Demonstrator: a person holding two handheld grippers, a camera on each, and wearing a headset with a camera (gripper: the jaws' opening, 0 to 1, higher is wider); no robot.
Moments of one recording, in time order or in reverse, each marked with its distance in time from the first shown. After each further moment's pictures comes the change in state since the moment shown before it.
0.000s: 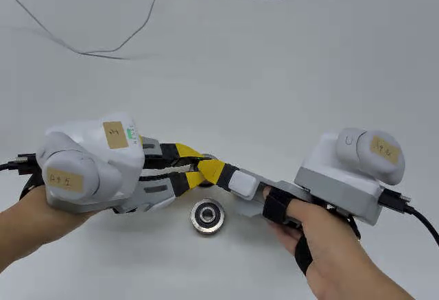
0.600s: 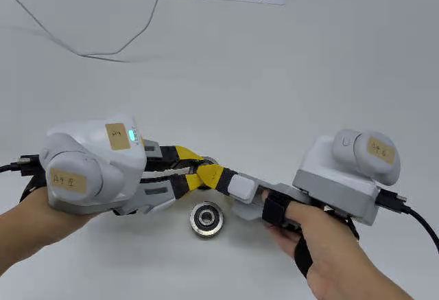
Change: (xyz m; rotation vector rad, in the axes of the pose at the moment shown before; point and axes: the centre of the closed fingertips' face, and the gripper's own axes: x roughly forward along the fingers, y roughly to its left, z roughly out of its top) left arm 0.000 0.000 0.001 -0.010 0.008 0.011; right arm -0.002 0.002 -0.002 -0.012 0.023 0.016
